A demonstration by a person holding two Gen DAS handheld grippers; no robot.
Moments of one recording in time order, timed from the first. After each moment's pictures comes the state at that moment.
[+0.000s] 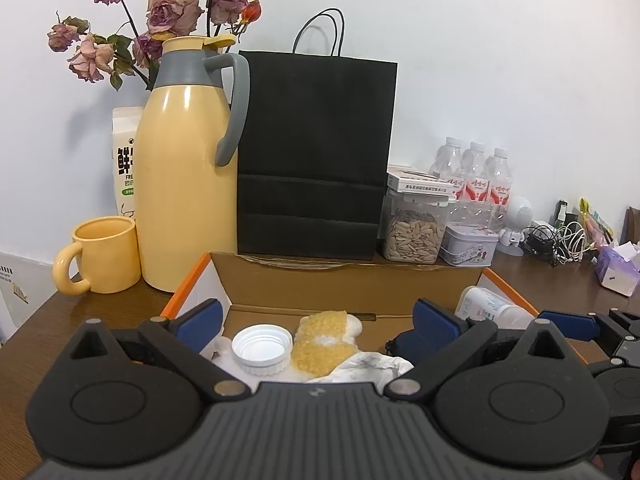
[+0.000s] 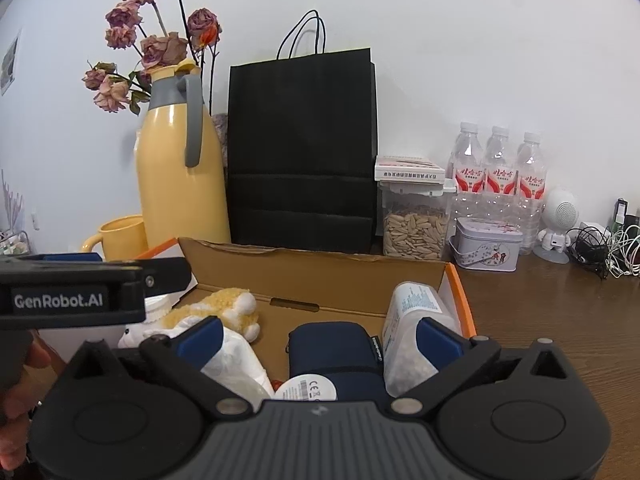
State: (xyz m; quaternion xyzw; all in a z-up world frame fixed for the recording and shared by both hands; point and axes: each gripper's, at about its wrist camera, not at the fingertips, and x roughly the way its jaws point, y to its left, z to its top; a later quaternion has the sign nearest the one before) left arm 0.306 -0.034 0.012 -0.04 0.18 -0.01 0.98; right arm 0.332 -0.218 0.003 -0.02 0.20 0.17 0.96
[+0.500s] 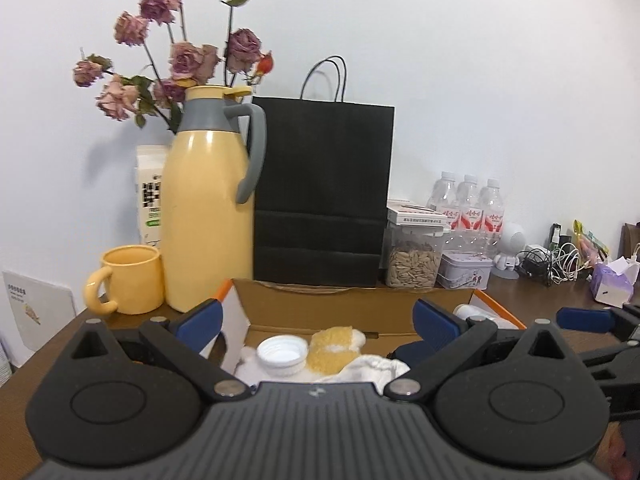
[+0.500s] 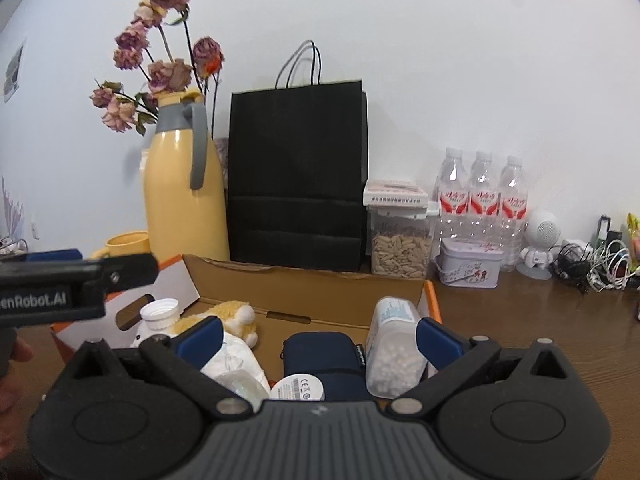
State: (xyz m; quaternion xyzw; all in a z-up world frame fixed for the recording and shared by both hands) left arm 0.254 -0.028 0.023 -0.03 0.12 0.00 0.99; right arm 0.298 -0.235 0.019 -0.02 0.16 0.17 0.97
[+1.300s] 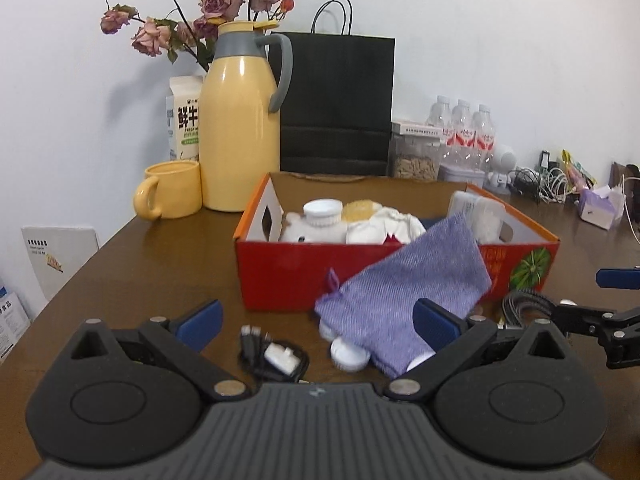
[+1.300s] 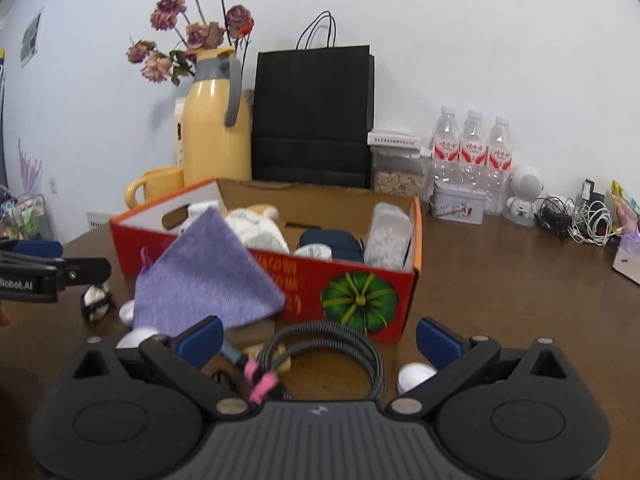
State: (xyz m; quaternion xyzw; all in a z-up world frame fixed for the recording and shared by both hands) left arm 0.160 0.008 -0.016 -0.01 0.22 -0.01 0.98; right arm 0.194 -0.266 -0.013 -0.05 0.23 0.18 0.96
